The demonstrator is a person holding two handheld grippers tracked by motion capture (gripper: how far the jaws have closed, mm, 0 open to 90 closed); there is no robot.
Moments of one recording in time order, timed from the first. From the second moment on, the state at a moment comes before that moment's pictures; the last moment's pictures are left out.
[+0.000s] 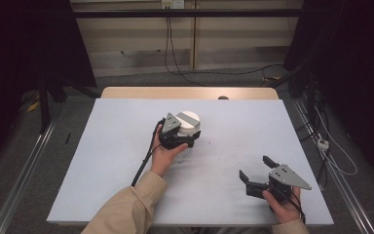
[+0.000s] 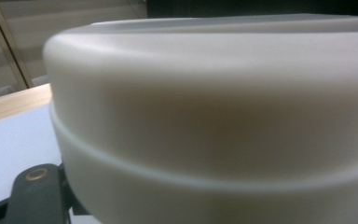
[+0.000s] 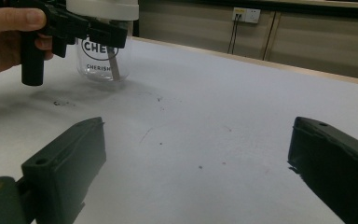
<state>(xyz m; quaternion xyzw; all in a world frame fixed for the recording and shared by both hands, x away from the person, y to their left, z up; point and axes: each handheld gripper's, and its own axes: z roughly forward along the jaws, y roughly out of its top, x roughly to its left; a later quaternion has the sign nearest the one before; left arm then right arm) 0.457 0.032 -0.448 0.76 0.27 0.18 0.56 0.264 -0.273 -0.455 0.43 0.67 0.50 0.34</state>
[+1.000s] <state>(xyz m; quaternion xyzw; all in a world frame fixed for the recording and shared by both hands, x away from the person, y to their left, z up) 0.461 0.021 -0.458 0.77 0.27 0.19 0.55 0.264 -0.272 -0.456 0.43 0.67 0.50 0.34</state>
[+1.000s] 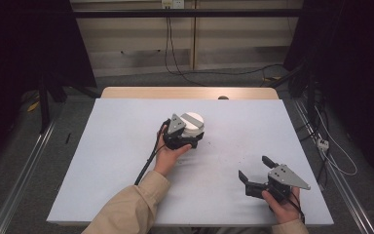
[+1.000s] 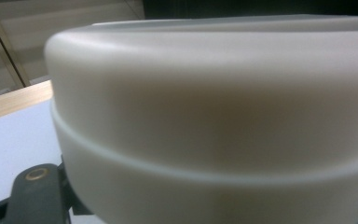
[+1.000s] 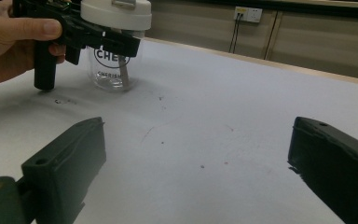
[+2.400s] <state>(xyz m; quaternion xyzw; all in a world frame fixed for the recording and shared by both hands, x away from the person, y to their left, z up) 0.458 0.031 -0.461 0.78 0.25 0.17 0.55 0.297 -0.242 -0.446 0.43 0.70 0.49 0.30</state>
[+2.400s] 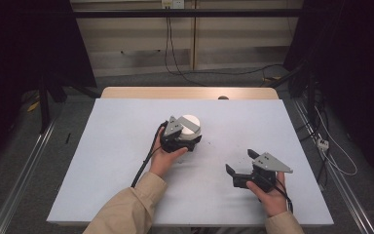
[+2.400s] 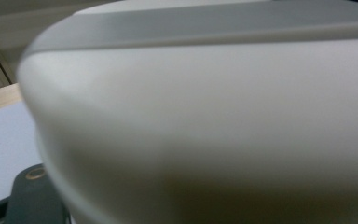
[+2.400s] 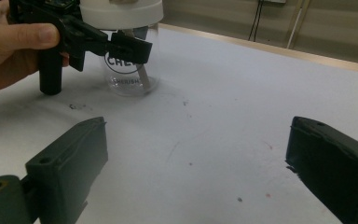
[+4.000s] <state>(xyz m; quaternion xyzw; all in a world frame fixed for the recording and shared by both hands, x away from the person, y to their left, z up) 0.459 0.031 -0.462 0.78 0.26 0.16 0.55 0.356 -0.184 -0.408 0.41 0.73 0.48 0.26</state>
